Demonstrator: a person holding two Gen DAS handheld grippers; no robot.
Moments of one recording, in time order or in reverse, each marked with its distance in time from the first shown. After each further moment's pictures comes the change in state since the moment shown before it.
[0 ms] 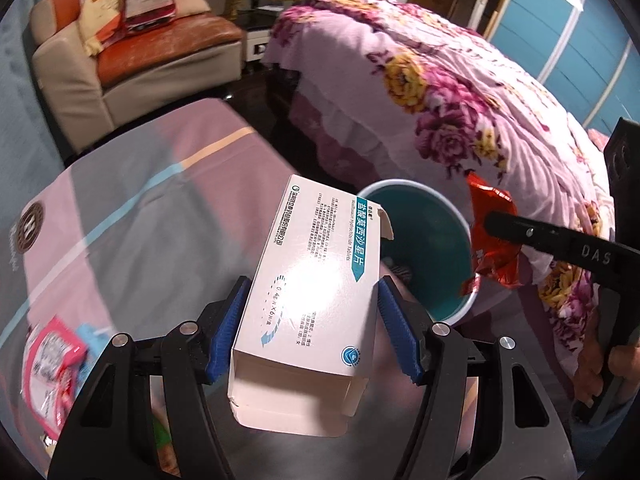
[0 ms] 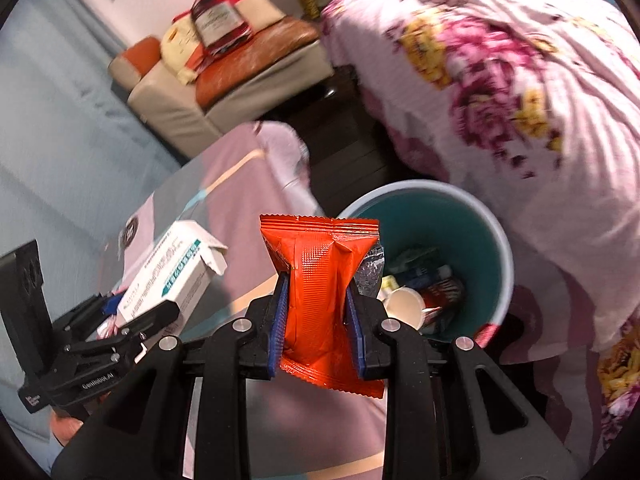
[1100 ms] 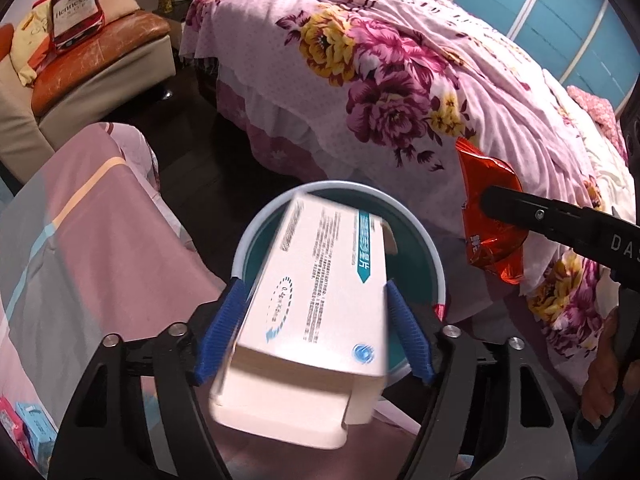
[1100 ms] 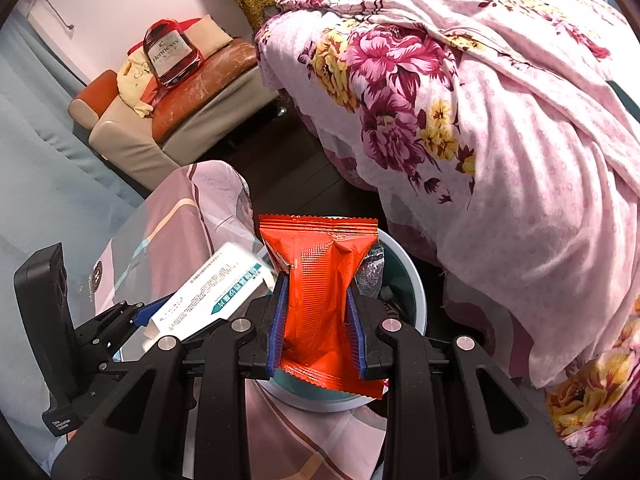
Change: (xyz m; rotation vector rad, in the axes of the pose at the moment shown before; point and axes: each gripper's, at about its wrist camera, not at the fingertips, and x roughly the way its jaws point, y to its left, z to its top) left arm 0.091 -0.096 0.049 0.120 0.092 -0.072; right arm -0.009 -0.084 0.036 0.091 -0.028 -0.080
